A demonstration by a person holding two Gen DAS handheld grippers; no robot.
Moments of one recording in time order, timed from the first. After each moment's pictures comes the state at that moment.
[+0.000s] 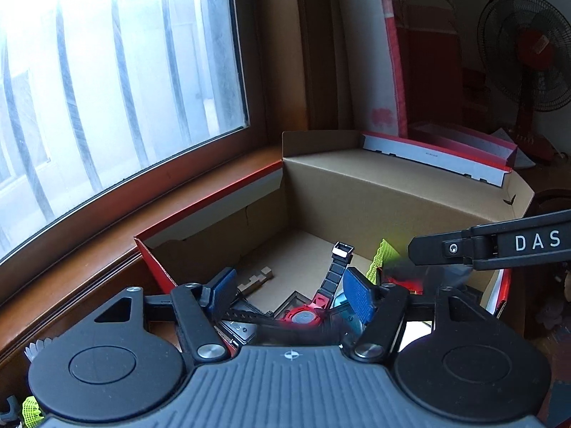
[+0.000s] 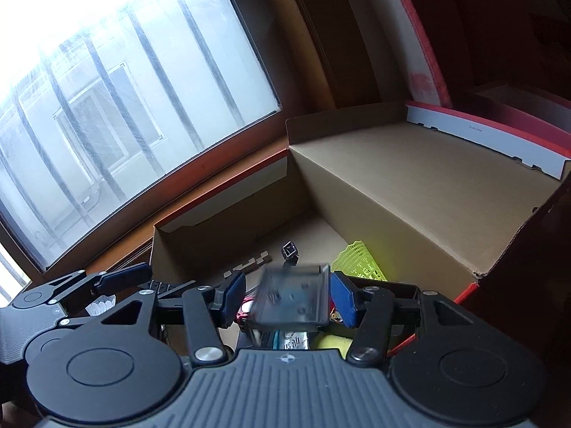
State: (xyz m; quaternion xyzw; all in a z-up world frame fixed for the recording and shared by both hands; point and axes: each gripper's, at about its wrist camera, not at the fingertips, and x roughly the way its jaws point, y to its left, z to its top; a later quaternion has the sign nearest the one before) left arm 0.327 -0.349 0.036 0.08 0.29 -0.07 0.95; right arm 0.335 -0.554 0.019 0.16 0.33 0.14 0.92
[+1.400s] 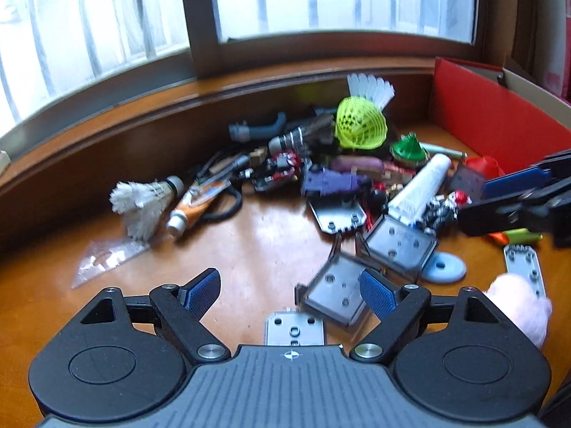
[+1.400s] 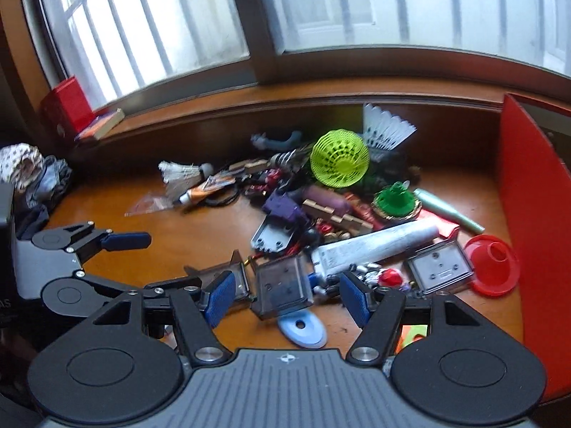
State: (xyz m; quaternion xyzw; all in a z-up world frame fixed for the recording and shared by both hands) left arm 0.069 -0.110 -0.024 -0.03 0.40 0.15 0.91; right arm 0.195 -0.266 -0.012 -0.08 0.40 0.45 0.80
